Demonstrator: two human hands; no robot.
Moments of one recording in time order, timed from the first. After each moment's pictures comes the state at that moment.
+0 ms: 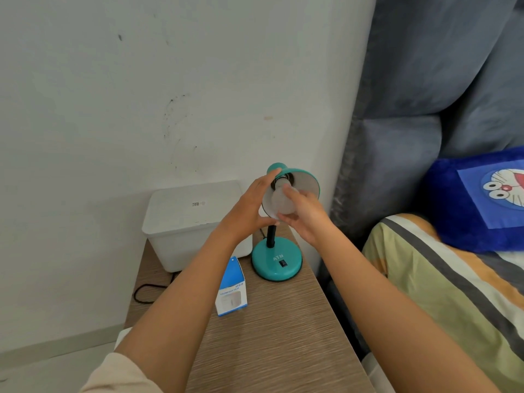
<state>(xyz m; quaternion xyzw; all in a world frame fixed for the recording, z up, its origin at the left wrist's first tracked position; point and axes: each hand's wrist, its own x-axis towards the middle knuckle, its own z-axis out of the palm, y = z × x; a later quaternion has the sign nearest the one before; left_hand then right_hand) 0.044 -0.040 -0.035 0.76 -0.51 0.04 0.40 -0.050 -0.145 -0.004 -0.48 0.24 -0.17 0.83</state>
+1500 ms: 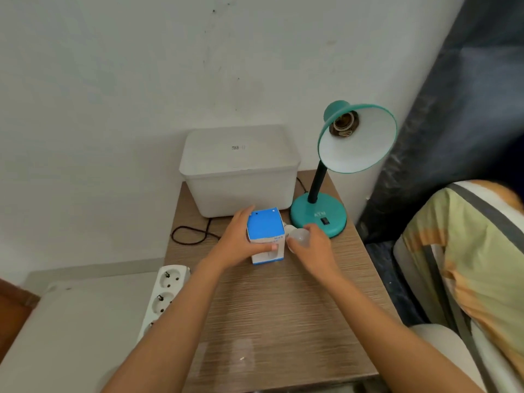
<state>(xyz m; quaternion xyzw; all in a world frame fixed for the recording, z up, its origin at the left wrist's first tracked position) 0.021 0.074 -0.155 0.87 -0.23 -0.16 0.40 -0.052 -0.088 -0.191 -0.86 0.29 -0.07 0.41</state>
